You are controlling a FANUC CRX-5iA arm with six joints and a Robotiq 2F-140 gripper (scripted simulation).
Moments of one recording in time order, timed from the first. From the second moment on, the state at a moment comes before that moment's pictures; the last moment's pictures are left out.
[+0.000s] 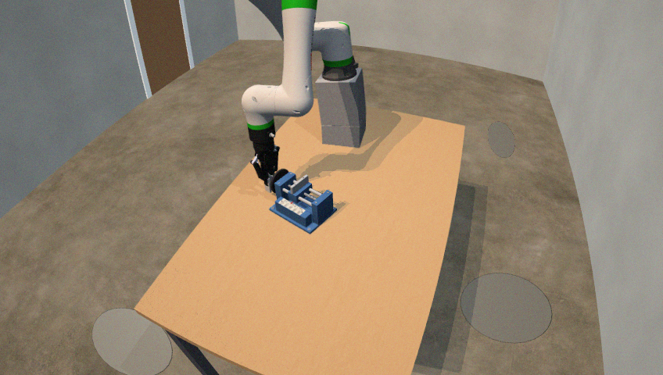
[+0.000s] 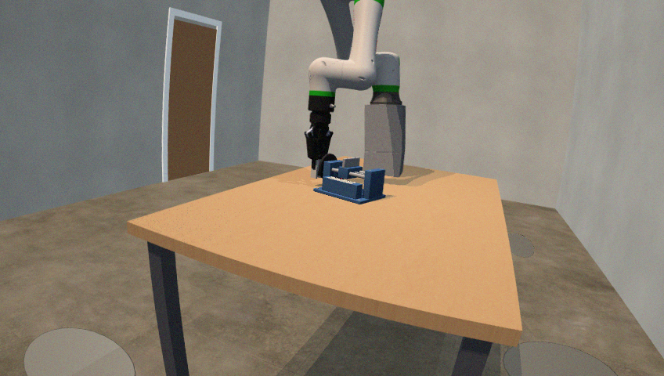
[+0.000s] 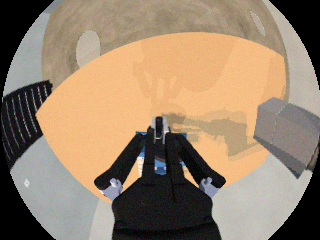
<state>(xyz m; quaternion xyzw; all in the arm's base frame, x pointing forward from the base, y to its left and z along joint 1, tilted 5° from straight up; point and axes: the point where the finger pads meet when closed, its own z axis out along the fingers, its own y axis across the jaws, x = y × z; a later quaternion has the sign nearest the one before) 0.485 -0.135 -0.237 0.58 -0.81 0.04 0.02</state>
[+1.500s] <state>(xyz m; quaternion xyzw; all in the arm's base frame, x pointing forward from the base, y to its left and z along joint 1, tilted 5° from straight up) 0.490 -0.136 -0.230 0.58 -0.81 0.04 0.02</state>
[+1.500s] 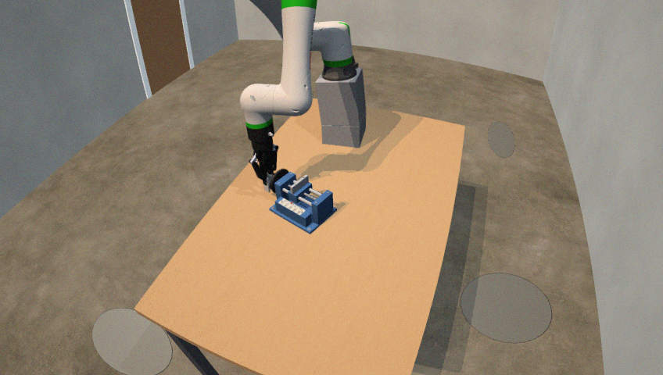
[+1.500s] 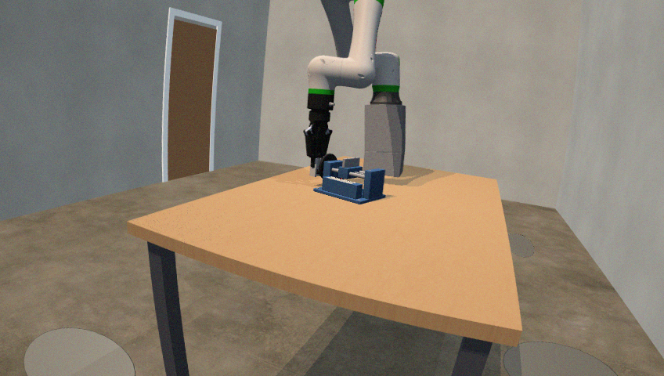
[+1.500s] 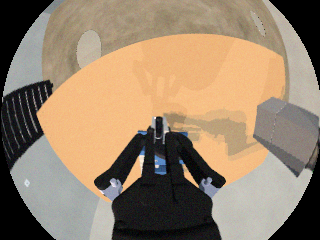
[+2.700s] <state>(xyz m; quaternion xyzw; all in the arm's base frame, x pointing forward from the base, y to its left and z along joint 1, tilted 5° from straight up) 0.494 -0.135 -0.201 0.58 -0.81 0.04 0.02</state>
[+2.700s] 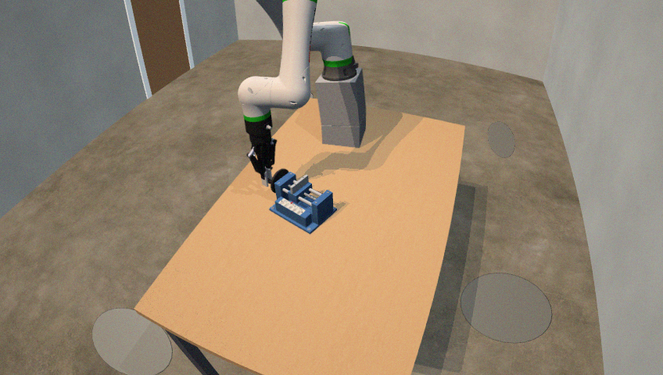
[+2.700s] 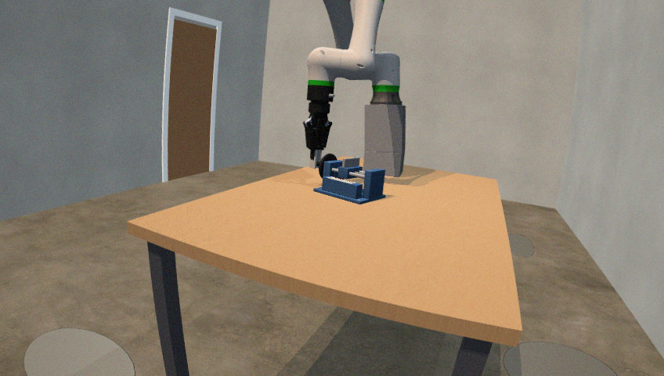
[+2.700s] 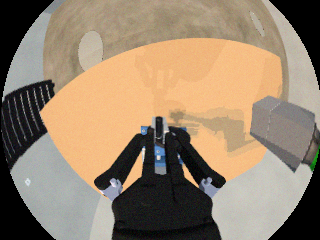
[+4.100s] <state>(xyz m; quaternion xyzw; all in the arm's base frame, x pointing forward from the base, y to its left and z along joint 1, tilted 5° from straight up) 0.447 -0.118 -0.181 0.58 -0.81 0.04 0.02</state>
